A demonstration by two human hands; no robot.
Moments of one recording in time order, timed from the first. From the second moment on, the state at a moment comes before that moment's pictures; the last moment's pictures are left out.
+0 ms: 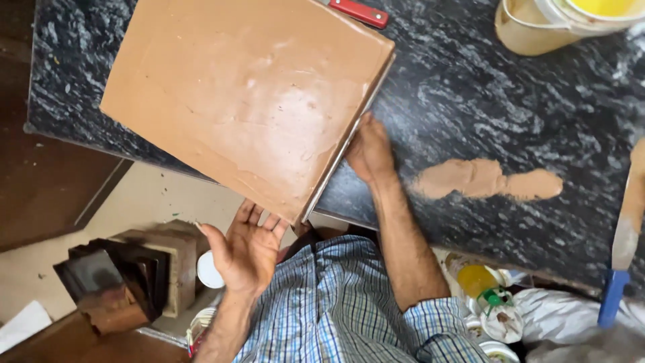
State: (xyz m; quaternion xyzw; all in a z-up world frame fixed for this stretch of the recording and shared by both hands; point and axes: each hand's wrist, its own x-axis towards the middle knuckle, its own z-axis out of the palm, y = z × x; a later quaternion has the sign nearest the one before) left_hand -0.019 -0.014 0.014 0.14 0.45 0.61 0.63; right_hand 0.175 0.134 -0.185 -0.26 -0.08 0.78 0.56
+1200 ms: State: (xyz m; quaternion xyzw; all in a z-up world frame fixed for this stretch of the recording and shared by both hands) left_hand -0.076 -0.008 0.015 0.10 0.49 0.60 0.63; right_hand 0.210 0.231 -0.141 -0.25 -0.08 0.77 0.58
